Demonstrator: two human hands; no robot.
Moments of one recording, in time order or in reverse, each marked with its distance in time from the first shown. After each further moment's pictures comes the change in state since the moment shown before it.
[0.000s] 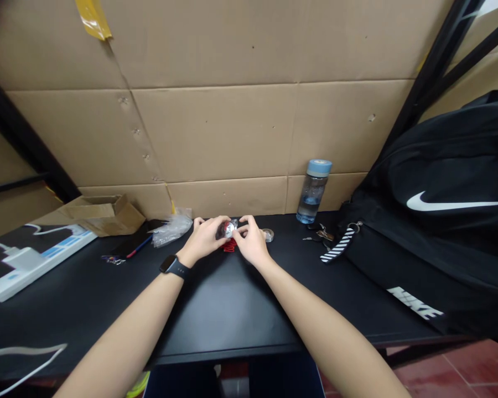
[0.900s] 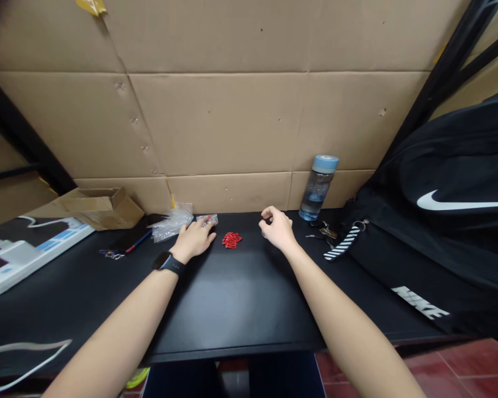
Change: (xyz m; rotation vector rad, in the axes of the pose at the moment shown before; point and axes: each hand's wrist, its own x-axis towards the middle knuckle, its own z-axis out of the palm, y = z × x) left_hand -0.019 -0.037 0.015 0.260 -0.171 -0.267; right_hand 0.029 0.029 -0.059 -0.345 0.078 -0.041
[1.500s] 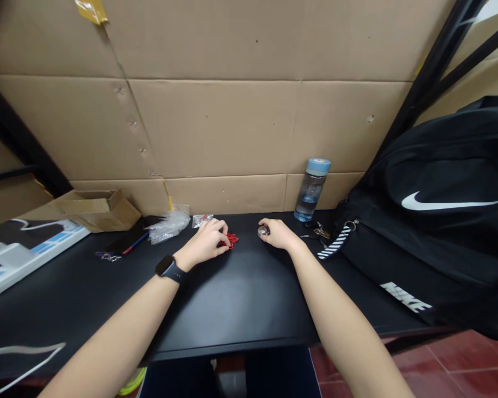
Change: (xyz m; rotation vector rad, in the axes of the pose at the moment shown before) left_hand -0.002 0.035 -0.020 -0.181 0.062 0.527; right_hand 0.007 0.033 -0.014 -0.222 -0.457 -0.190
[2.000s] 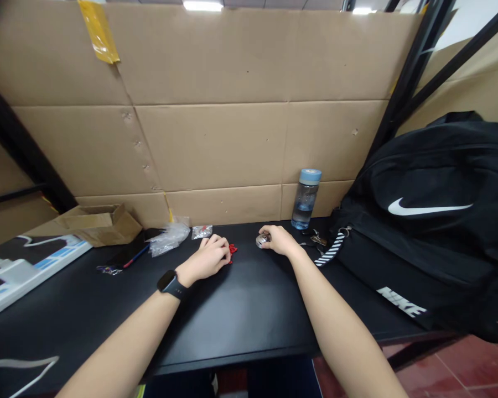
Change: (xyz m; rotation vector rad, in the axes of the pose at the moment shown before) left_hand -0.006 0.016 0.008 0.018 -0.026 -0.053; right_hand -0.002 0.011 -0.007 0.099 0.067 0.026
